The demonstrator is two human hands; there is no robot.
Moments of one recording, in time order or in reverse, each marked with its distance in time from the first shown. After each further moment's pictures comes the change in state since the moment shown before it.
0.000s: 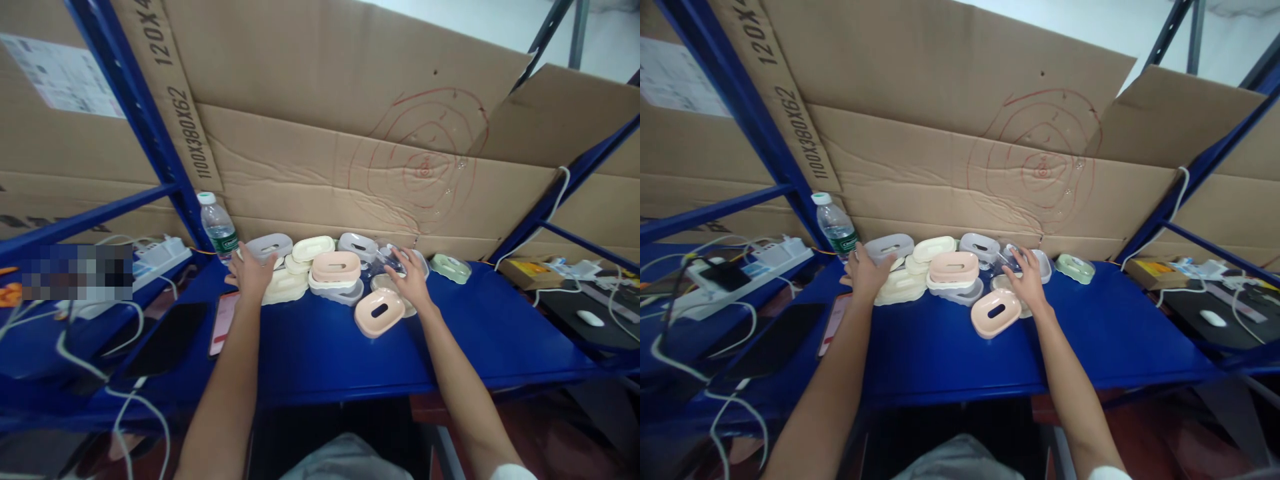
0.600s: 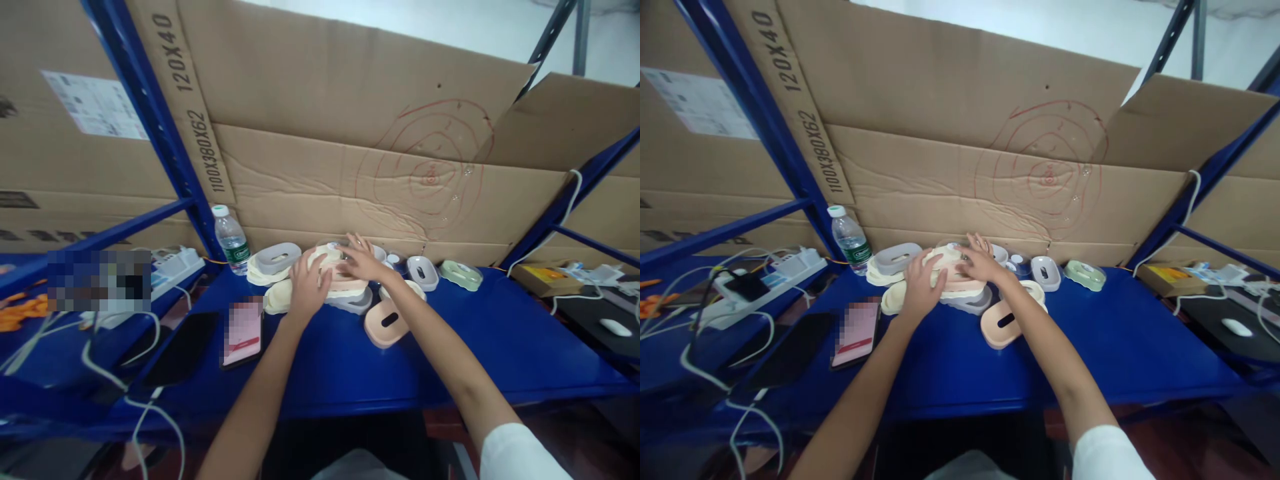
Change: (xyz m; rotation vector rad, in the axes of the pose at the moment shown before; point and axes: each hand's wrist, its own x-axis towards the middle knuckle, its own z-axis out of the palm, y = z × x) left_hand -0.065 0.050 0.019 -0.162 -0.015 0.725; right_hand 0.095 -0.096 0.083 0.095 -0.539 -0.161
